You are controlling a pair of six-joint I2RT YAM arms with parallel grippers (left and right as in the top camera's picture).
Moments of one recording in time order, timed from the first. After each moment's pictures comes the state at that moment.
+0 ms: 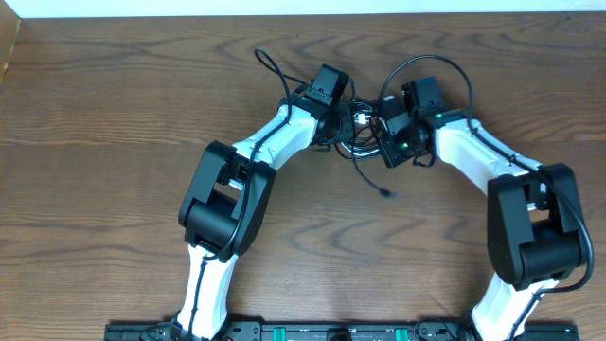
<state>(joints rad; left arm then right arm) -0.50 2.21 1.56 -0.48 0.20 -0.61 0.24 1.93 1.21 -0.50 -0.30 -0.19</state>
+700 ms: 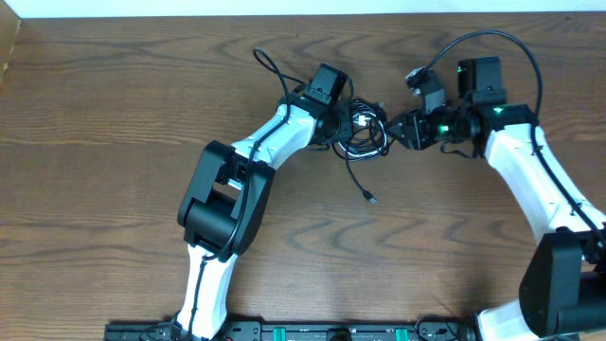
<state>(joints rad) -0.49 2.21 1.56 -0.48 0.20 -0.61 0.12 1.68 1.22 -0.59 -0.60 -0.14</state>
